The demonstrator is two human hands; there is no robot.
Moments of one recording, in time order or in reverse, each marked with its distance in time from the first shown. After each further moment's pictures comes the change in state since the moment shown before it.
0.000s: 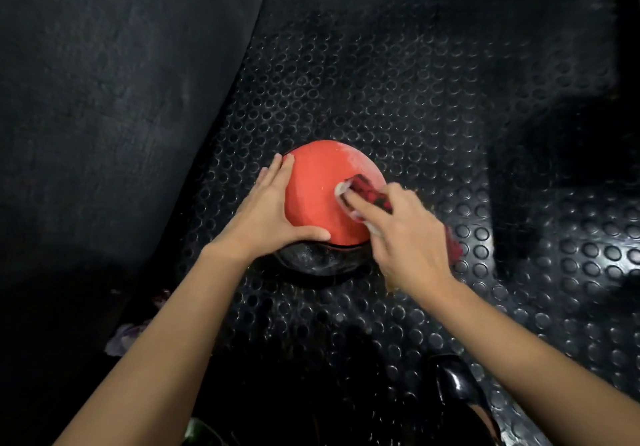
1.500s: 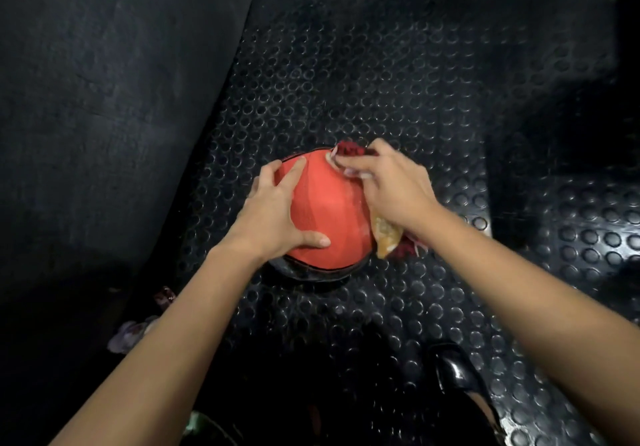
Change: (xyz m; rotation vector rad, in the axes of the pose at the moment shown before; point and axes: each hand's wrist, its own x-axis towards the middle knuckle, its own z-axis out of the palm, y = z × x) left_hand -0.010 0.026 0.003 0.102 -0.038 -0.101; right_hand 0.057 0.023 0.006 0.189 -0.299 0.158
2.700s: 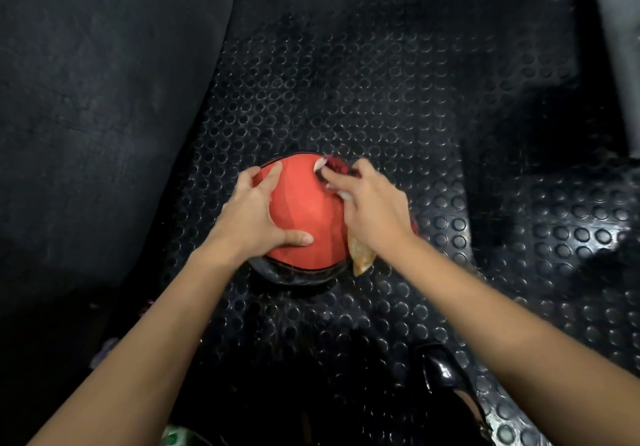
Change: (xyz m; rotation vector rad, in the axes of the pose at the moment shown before) left_hand 0.006 0.001 -0.004 0.009 0.021 -0.024; right_hand -0.026 -0.010 0.010 -0.003 0.076 0.096
